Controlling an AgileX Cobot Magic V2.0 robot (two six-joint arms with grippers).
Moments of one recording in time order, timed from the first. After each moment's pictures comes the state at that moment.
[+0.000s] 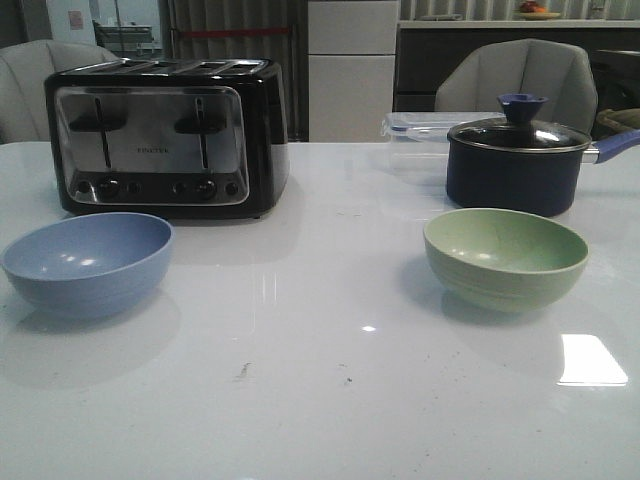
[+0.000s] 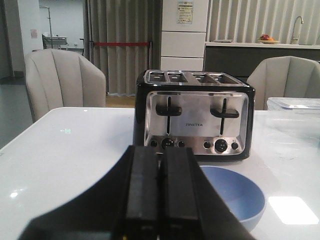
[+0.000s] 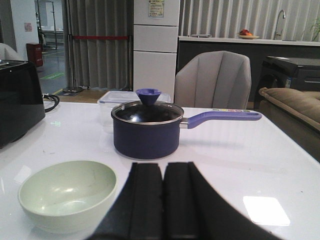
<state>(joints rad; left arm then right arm) -0.10 0.00 0.00 -0.04 0.00 0.02 -0.03 -0.01 0.03 0.05 -0.04 -0.04</state>
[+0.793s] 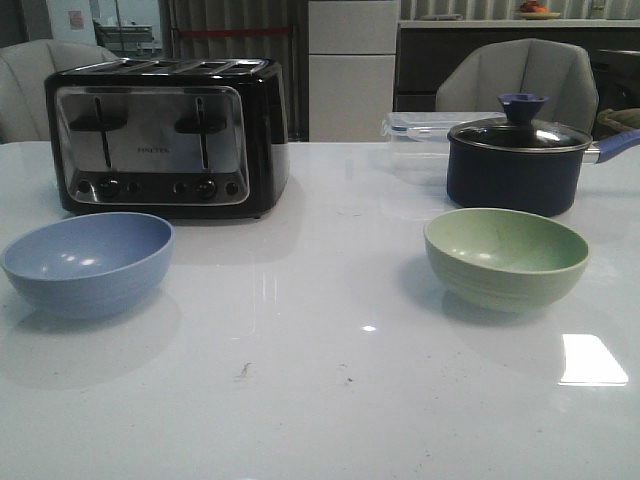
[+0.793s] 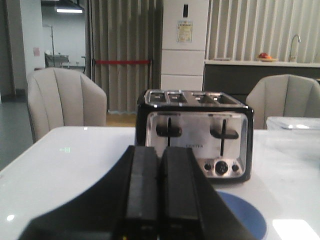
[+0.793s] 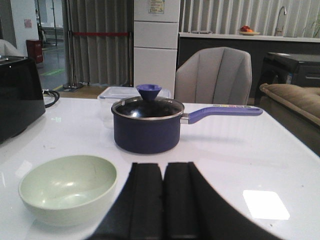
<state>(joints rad) -0.10 0.00 0.00 -0.04 -0.09 0.02 -0.03 -0.01 0.03 0.05 0.00 -0.04</state>
